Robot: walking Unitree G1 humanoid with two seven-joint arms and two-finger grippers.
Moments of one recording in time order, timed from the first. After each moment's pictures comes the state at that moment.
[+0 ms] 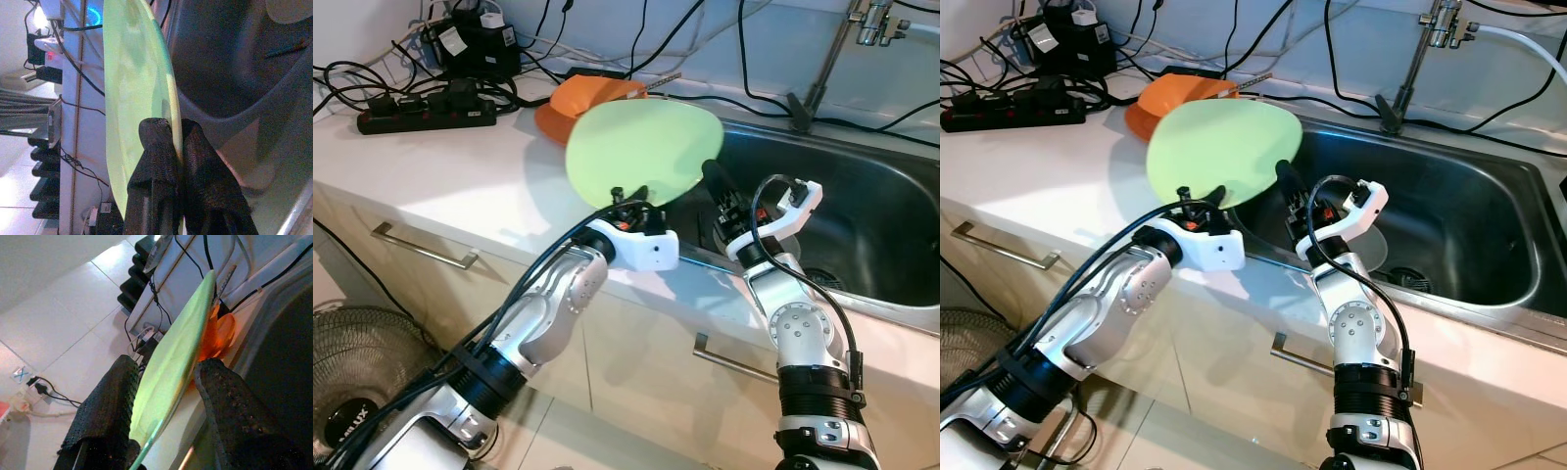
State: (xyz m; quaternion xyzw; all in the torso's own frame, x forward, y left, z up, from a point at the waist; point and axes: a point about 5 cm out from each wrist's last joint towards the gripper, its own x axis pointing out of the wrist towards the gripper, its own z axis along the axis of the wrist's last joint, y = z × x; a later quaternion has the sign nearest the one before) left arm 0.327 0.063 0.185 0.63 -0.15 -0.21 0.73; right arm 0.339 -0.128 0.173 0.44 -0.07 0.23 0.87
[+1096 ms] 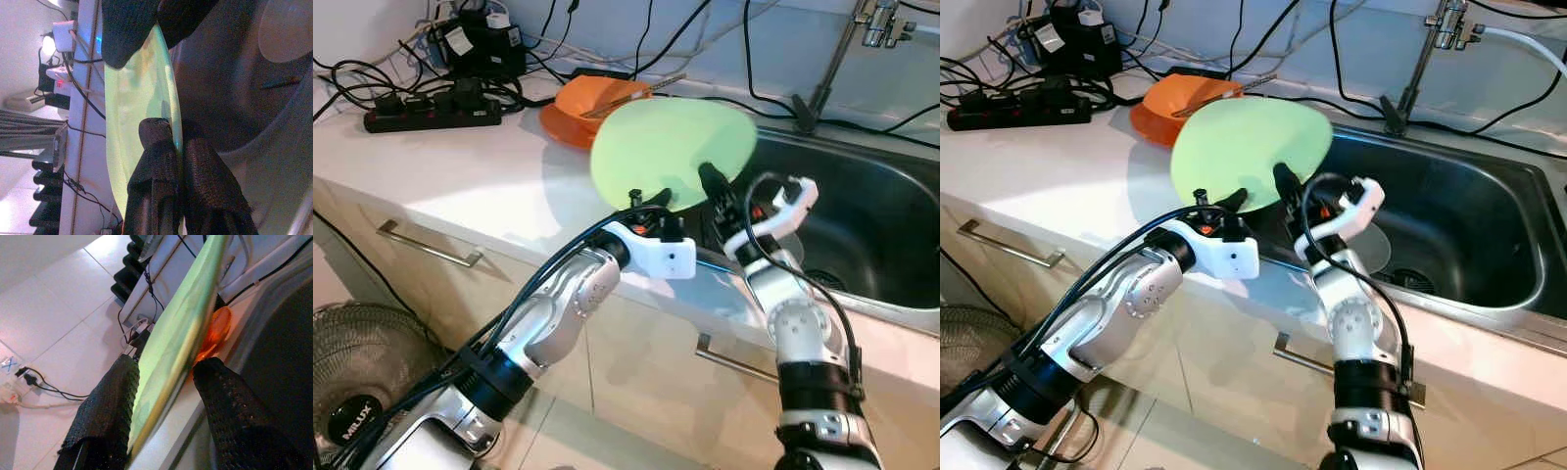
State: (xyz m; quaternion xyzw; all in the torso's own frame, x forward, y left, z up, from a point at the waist) left arm 0.318 0.047 0.191 0.61 -0.19 -0.25 0.73; right arm 0.345 -0.126 0.173 0.42 -0.06 0.22 0.88
